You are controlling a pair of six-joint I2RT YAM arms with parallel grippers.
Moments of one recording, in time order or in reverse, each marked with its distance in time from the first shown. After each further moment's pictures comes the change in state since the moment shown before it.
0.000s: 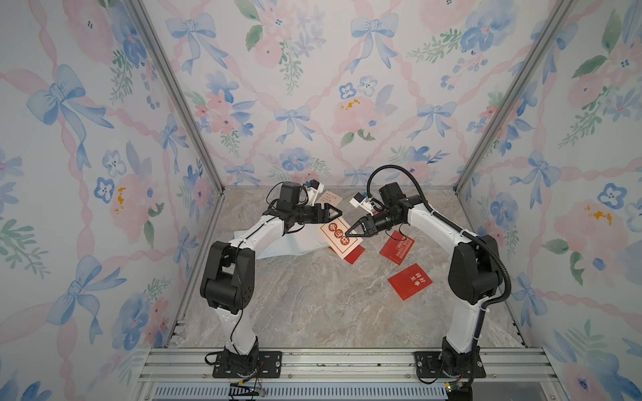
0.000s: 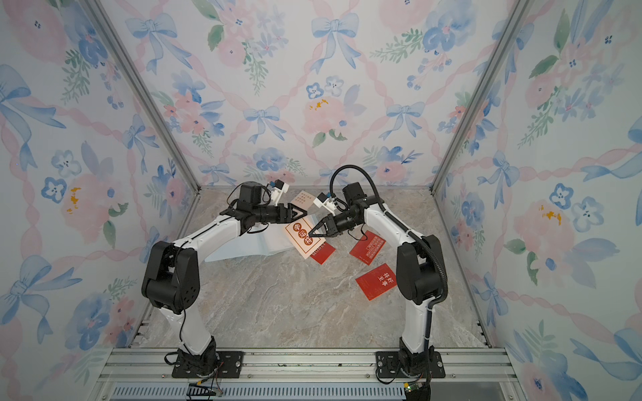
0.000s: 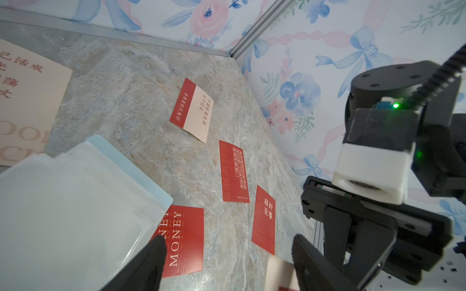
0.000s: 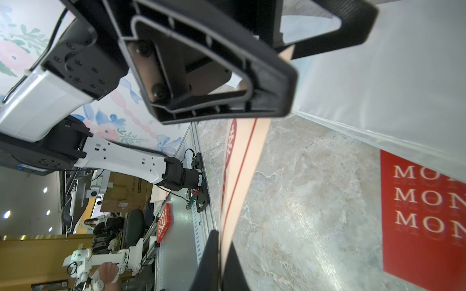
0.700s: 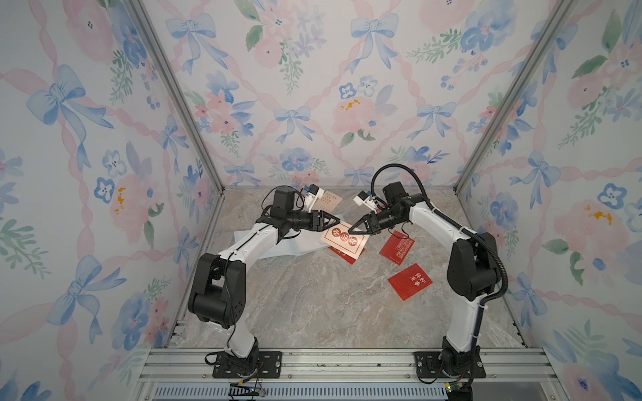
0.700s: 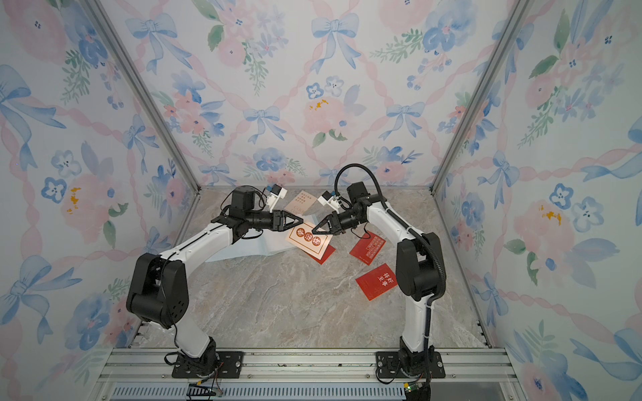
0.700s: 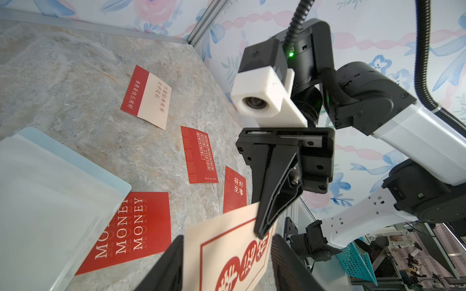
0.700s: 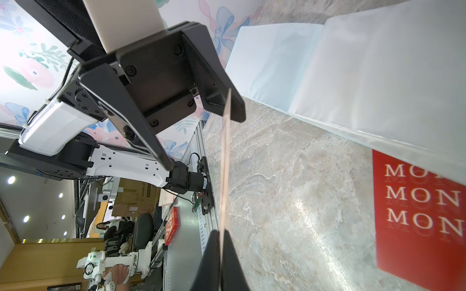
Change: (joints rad) left arm 0.004 -0.127 -0.129 0.026 0.141 0.035; right arm -0.034 0.033 0.009 0.048 -0.036 0.053
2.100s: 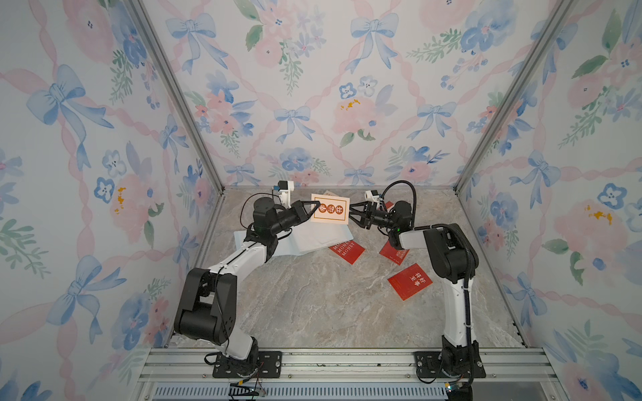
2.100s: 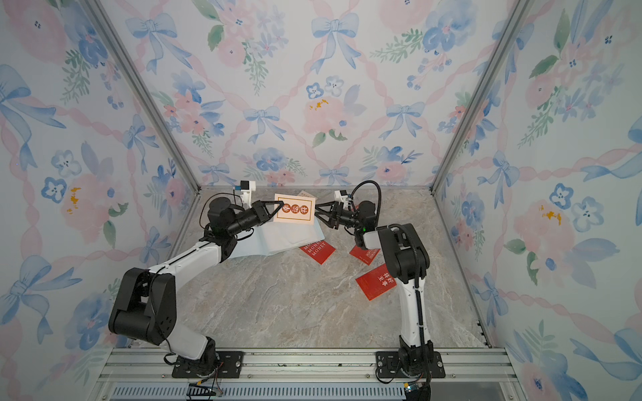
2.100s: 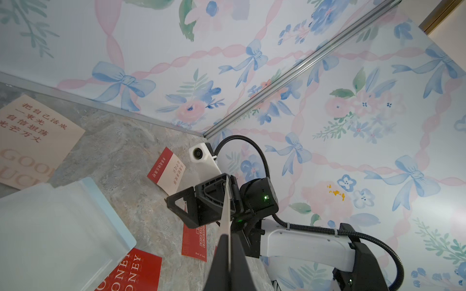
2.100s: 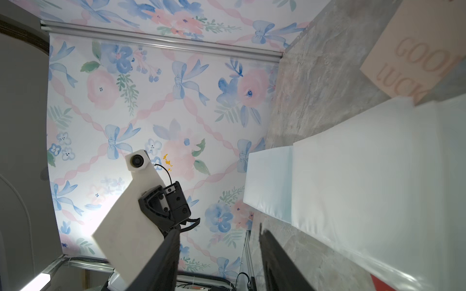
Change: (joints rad) left arm 0.079 -0.146 -0.291 0.691 -0.253 -0.581; right arm -0.039 0.245 -0.391 1.989 0.199 1.603
